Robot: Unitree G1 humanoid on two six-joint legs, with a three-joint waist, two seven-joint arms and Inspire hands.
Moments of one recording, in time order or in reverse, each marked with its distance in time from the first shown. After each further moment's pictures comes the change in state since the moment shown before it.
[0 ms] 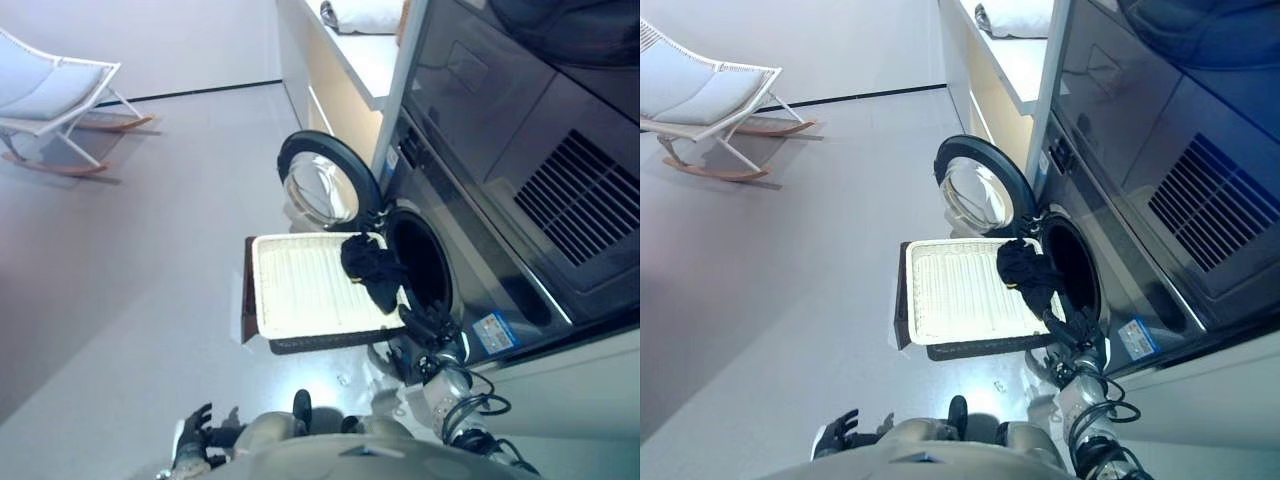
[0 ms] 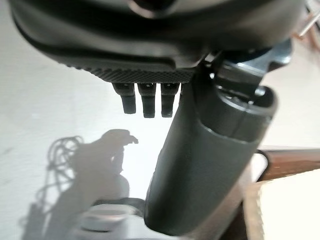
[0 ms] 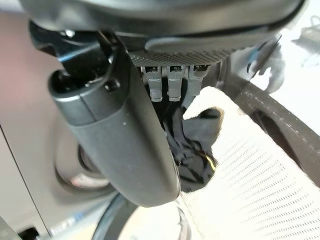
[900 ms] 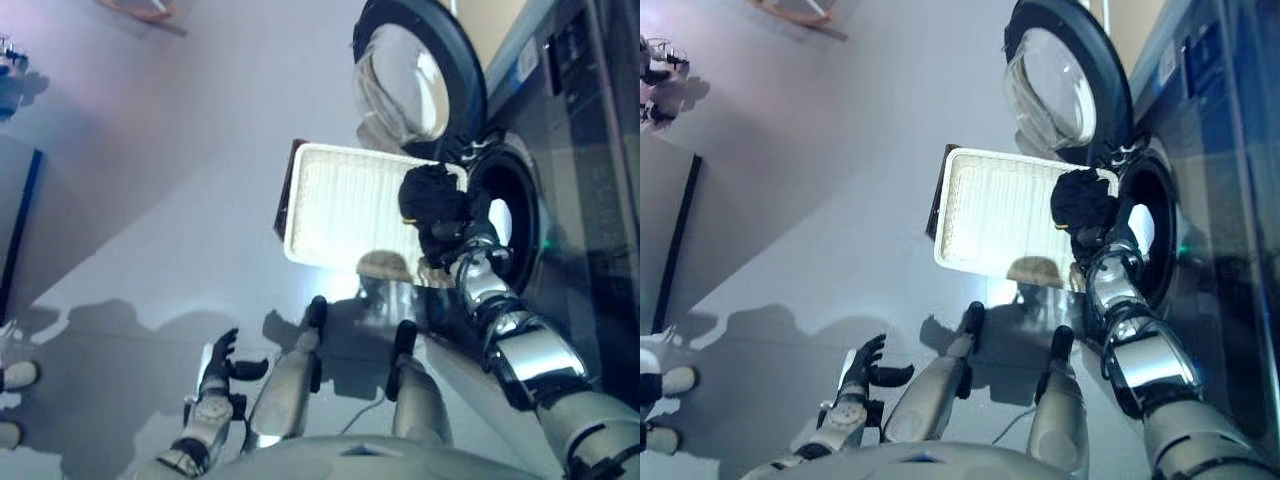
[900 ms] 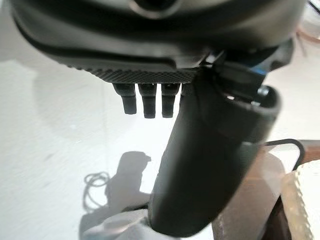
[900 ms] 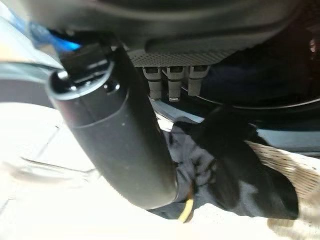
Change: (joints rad) left arm -0.147 0.005 -0.165 -0.123 0.066 -0.051 0.101; right arm -0.775 -0.287 0.179 0.491 -0.648 0.211 -0.258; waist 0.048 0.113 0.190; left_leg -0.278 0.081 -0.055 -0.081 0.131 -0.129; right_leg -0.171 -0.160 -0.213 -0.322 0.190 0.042
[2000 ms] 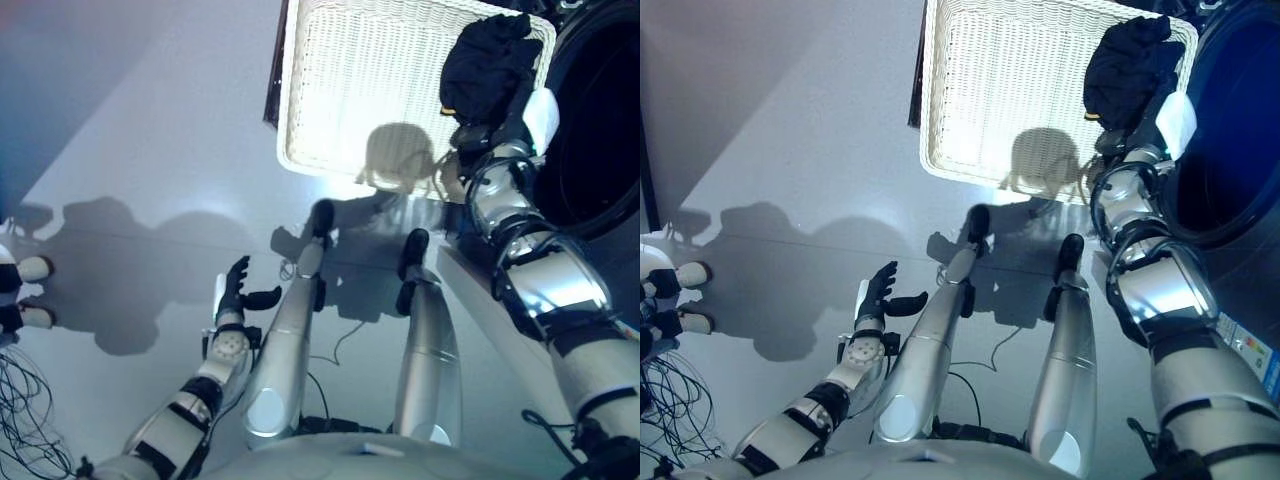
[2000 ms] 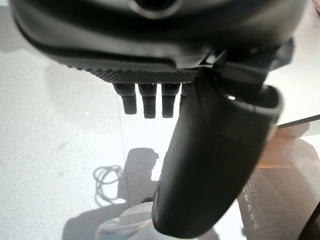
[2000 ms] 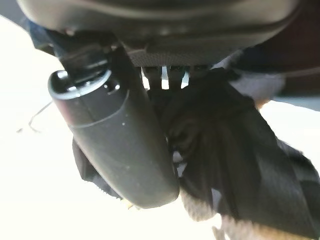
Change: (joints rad) left arm -0.199 0.019 -0.077 -0.072 -0.070 -0.033 0.092; right arm -0.320 -0.044 0.161 0.066 0.009 -0.023 -0.095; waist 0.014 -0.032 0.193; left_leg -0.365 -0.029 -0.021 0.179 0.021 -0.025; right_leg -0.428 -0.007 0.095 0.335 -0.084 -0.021
